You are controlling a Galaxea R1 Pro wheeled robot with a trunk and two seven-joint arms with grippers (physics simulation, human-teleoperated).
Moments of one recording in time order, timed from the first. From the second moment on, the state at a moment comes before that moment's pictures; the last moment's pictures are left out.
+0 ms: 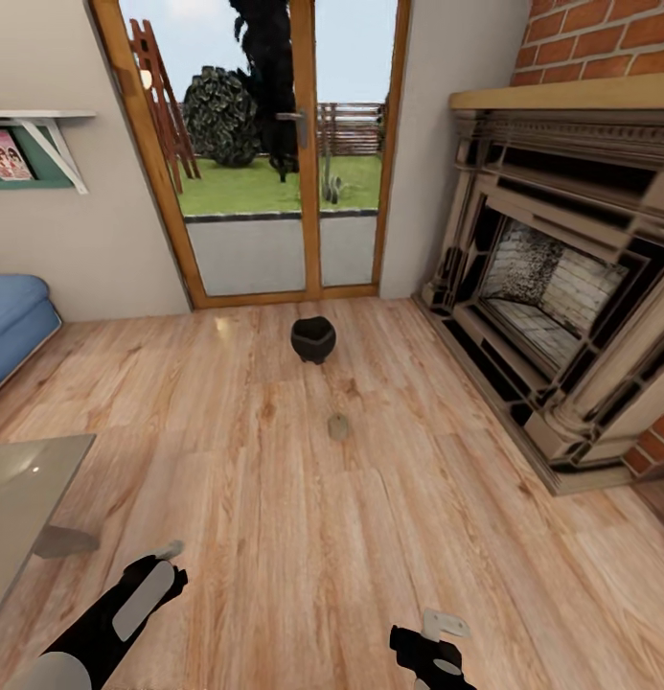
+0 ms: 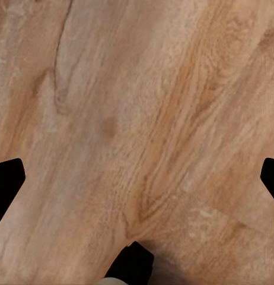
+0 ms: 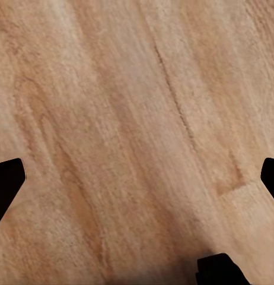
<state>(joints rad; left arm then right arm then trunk) -0.51 0.21 -0.32 -0.72 0.96 0.43 0.73 -0.41 0.02 0.74 -0.46 -0.89 -0.06 -0.42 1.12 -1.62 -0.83</state>
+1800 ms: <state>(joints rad) -0.51 0.20 -0.32 -0.72 0.95 0.43 0.73 -0.41 0.02 0.73 -0.47 -0.89 -0.06 -0.43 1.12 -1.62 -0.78</state>
